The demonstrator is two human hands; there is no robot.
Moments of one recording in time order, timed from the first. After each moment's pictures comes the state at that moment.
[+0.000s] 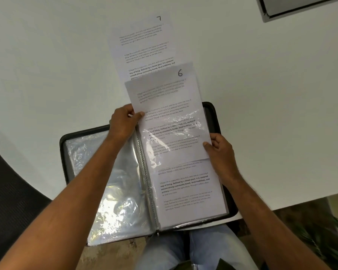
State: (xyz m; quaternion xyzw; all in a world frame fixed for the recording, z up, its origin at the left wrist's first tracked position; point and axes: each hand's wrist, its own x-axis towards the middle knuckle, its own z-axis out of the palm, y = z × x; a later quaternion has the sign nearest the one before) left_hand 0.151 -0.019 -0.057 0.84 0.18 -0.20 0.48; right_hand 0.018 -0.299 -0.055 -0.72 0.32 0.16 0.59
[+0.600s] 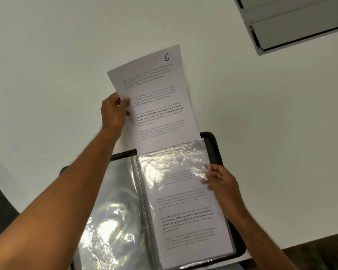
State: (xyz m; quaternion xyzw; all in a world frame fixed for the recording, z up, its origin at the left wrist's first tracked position) left_hand 0.268 -0.026 -0.047 0.83 0.21 -0.05 0.52; right_hand 0.024 -0.306 -0.057 -0.68 0.34 0.18 0.62
